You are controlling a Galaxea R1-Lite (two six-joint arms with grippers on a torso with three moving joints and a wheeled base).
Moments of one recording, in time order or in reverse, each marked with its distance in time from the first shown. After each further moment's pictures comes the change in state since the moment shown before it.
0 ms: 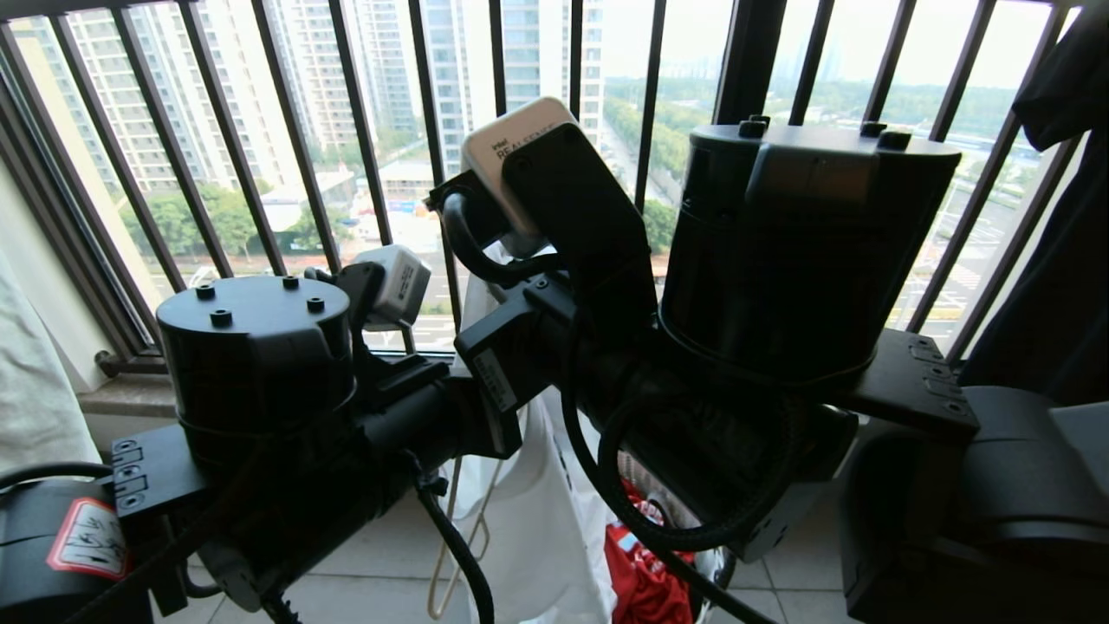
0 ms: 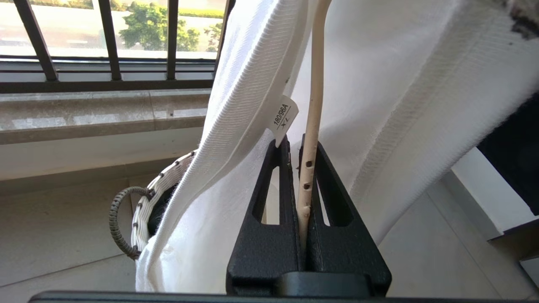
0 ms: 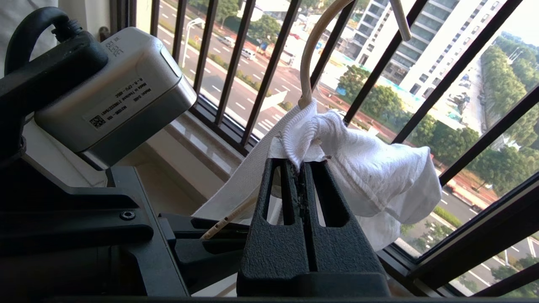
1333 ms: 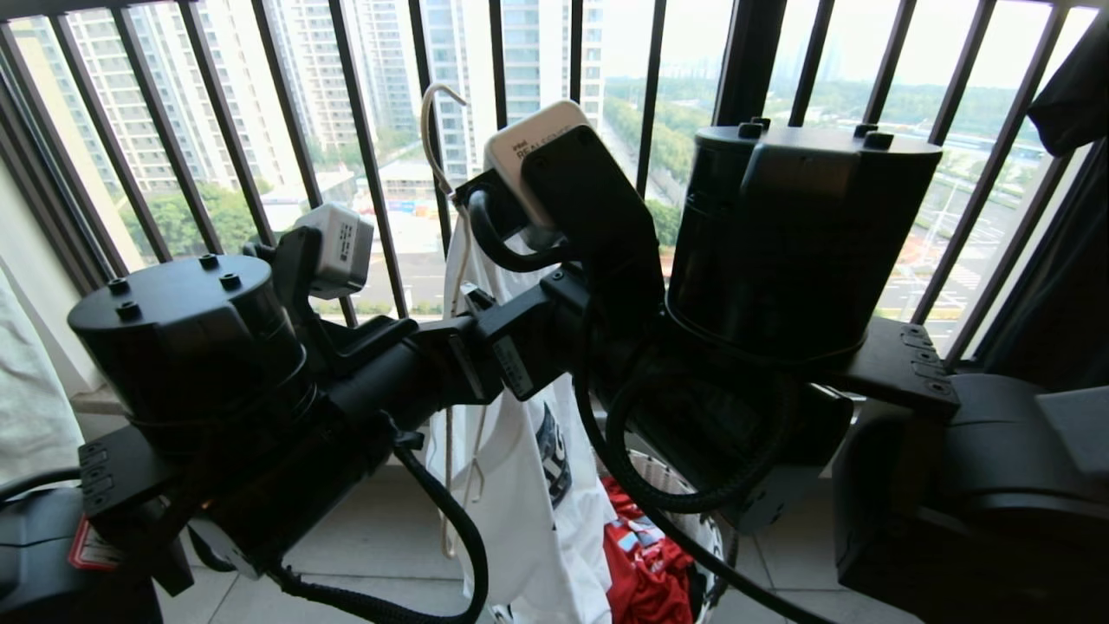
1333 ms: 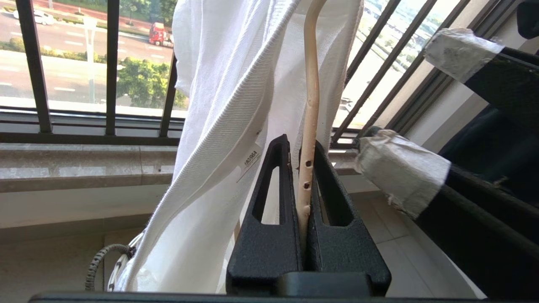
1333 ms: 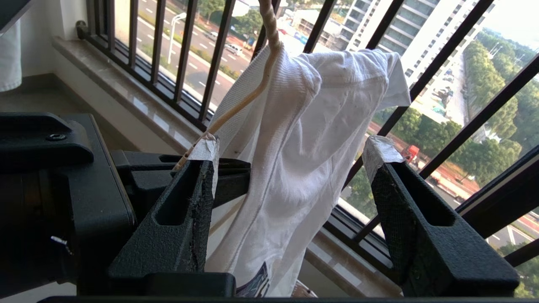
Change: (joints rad) left arm 0.054 0.011 0.047 -0.265 -0.005 -0.009; right arm -0.033 -0.003 0.006 -0.002 -0.024 -0.009
